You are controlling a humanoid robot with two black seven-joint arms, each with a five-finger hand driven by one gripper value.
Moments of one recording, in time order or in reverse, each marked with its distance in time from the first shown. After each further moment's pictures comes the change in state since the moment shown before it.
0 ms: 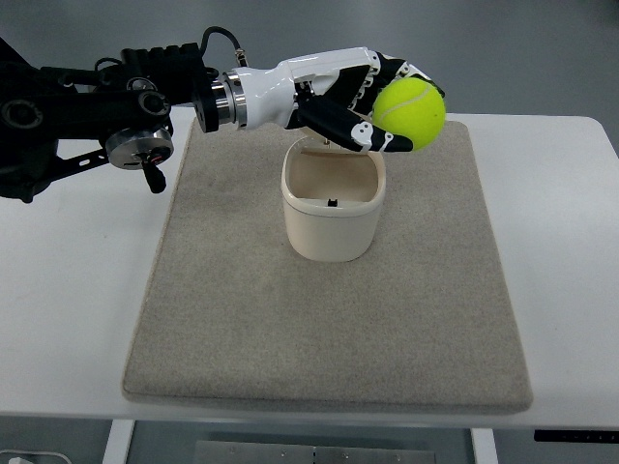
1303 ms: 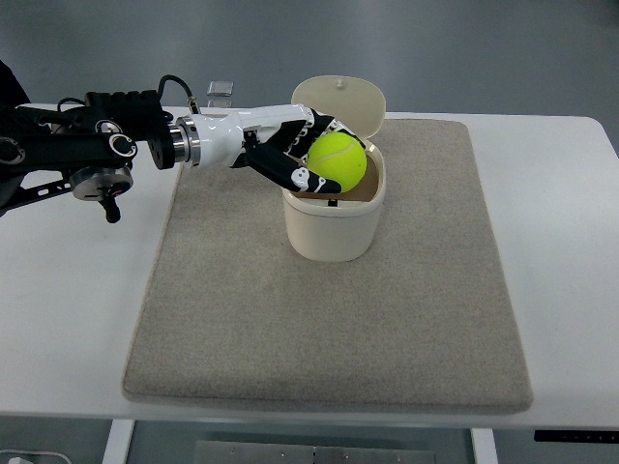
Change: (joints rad) left arm 0.041 0.057 0.149 0.015 0.036 0.022 0.001; right arm 0.000 0.000 0.000 0.000 0.000 0.000 0.000
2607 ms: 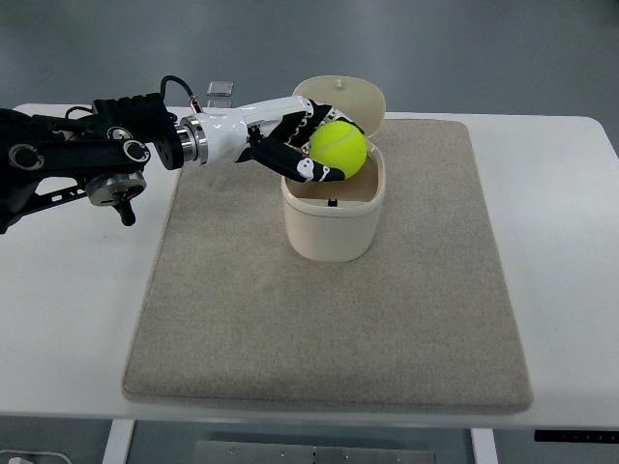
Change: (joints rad) left arm 0.041 -0.035 -0.029 0.037 0.003 0.092 0.000; right arm 0.000 0.000 0.000 0.000 0.000 0.000 0.000
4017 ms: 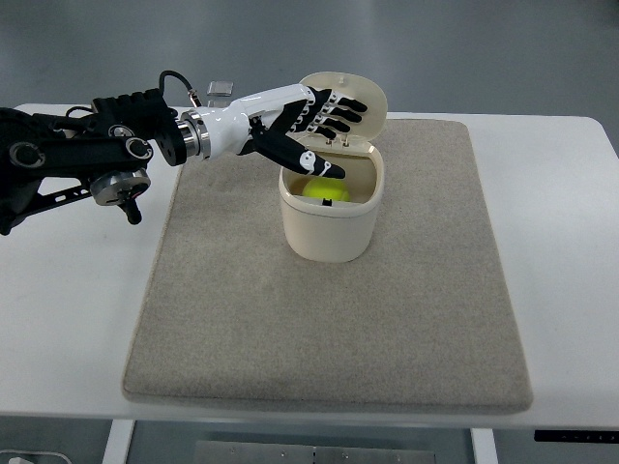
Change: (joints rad) left arm 0.007 0.000 -0.028 -0.017 -0.015 0.046 -0.001; right arm 0.000 0.000 0.000 0.001 0.000 0.000 0.000
